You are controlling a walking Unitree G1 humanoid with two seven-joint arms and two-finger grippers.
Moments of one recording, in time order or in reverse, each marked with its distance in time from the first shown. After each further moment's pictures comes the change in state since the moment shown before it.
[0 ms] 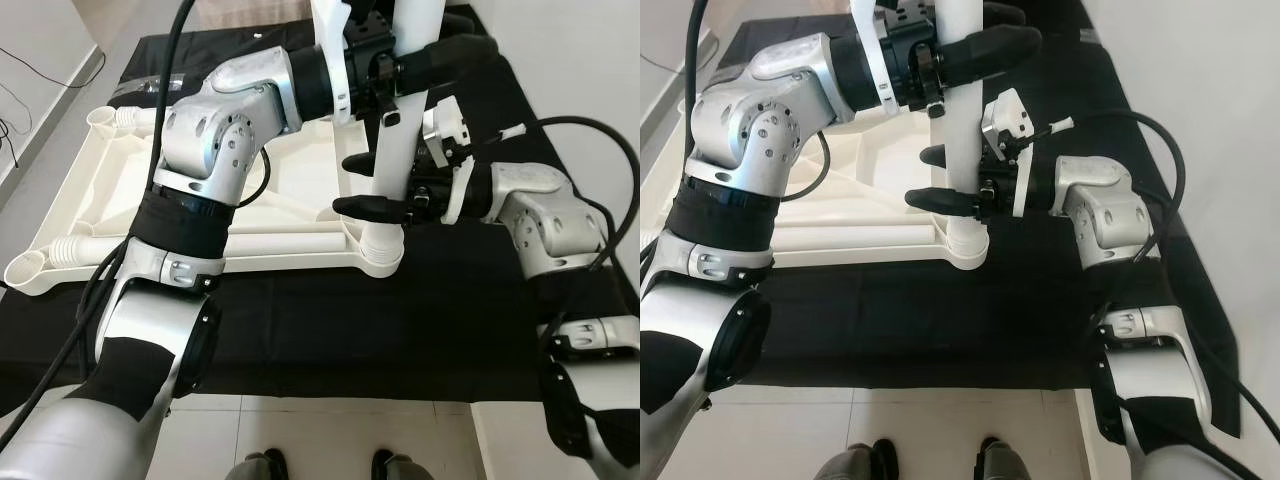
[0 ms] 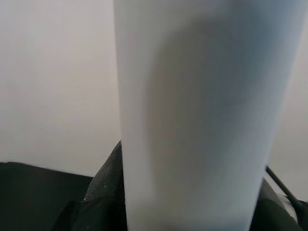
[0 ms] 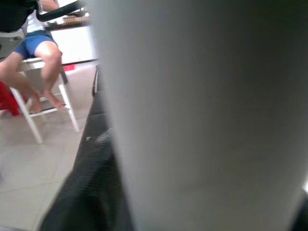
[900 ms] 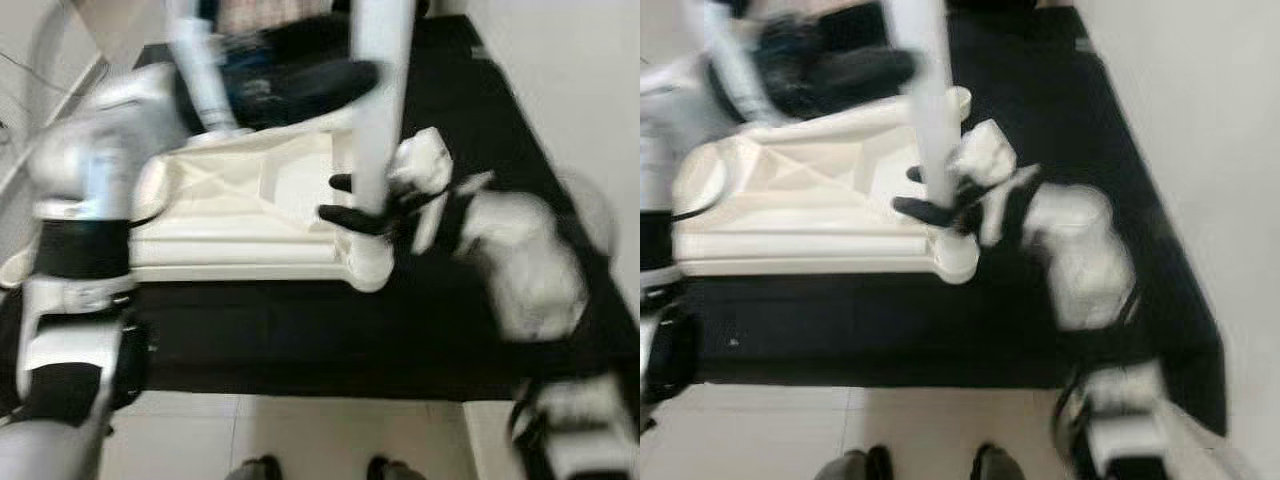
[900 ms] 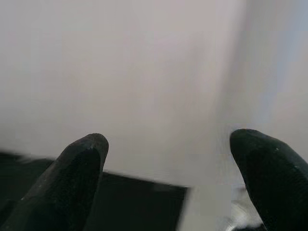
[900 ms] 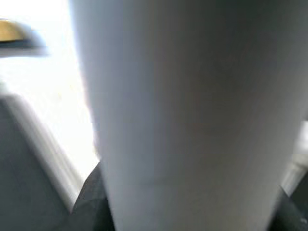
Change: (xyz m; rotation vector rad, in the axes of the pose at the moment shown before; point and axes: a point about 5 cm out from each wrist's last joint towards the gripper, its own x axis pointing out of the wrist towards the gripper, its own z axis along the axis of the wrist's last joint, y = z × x) left arm -0.146 0.020 0.035 -0.018 -0.018 0.160; right arm 0.042 0.078 -0.040 -0.081 0.054 -0.782
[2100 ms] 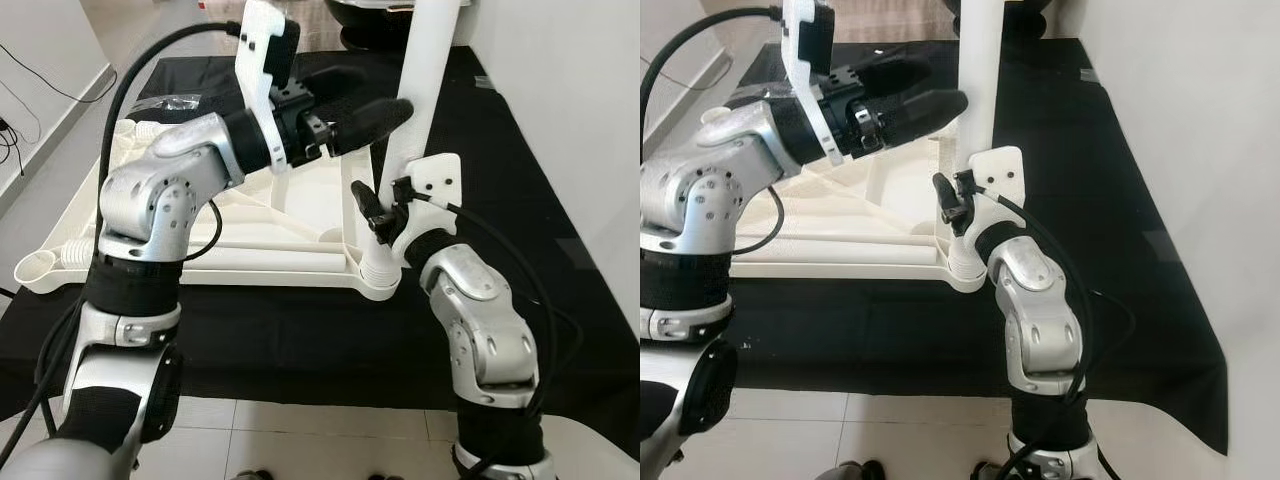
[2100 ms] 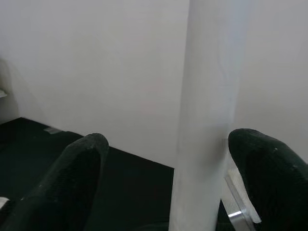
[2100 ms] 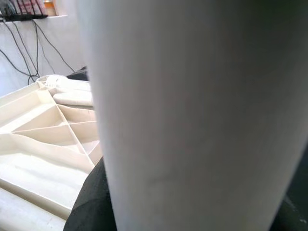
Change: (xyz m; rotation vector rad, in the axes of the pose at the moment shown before) left arm 0.080 -0.029 -0.054 -0.032 0.073 0.083; right arm 0.004 -0.022 0.006 0.197 0.017 -0.302
